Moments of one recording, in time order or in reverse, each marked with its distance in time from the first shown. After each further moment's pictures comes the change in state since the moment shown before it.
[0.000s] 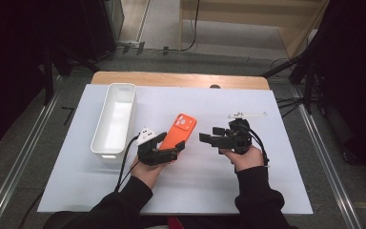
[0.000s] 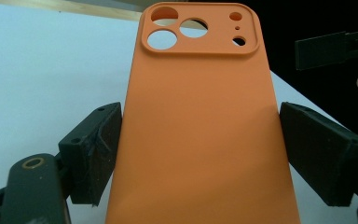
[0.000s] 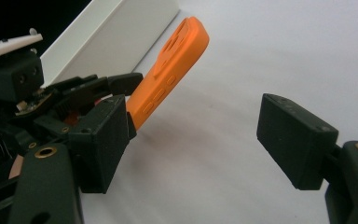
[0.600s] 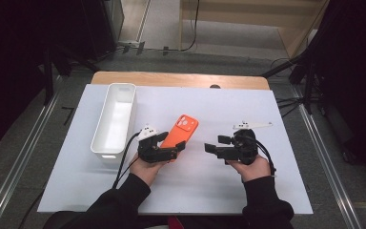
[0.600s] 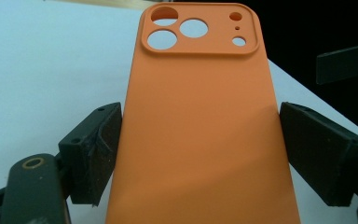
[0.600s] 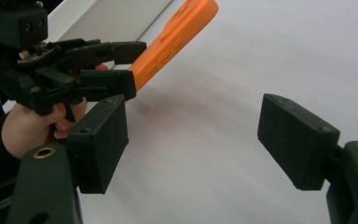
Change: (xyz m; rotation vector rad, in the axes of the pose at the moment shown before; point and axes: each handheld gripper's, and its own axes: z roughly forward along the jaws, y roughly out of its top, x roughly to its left) left arm 0.005 0.006 0.004 0.056 -0.034 0.024; right arm 0.000 -0.025 -0.014 0.014 -0.020 -0.056
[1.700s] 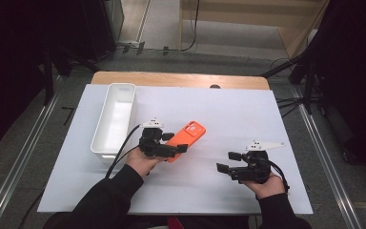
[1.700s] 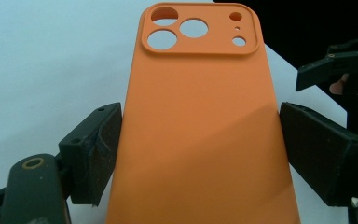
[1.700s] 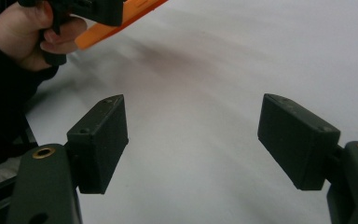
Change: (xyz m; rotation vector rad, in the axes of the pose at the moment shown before) left arm 0.013 0.023 0.008 0.213 -0.195 0.032; right arm -0.017 -0.055 -0.023 0.022 0.030 -0.074
